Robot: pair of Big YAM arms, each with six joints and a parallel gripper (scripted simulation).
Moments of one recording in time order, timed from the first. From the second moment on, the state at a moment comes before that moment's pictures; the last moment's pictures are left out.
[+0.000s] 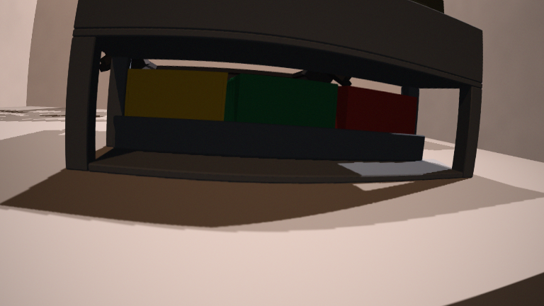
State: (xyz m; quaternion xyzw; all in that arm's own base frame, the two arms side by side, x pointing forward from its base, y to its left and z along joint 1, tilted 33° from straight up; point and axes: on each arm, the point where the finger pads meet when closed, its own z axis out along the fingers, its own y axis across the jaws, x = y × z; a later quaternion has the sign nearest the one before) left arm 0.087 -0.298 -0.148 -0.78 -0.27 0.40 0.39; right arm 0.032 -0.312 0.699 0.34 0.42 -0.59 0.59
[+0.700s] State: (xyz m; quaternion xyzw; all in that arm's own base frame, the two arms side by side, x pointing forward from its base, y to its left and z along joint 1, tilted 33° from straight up) left arm 0.087 -0.298 -0.148 -0.78 -0.27 0.40 0.39; right arm 0.005 -0.286 0.710 0.35 0.36 -0.61 0.61
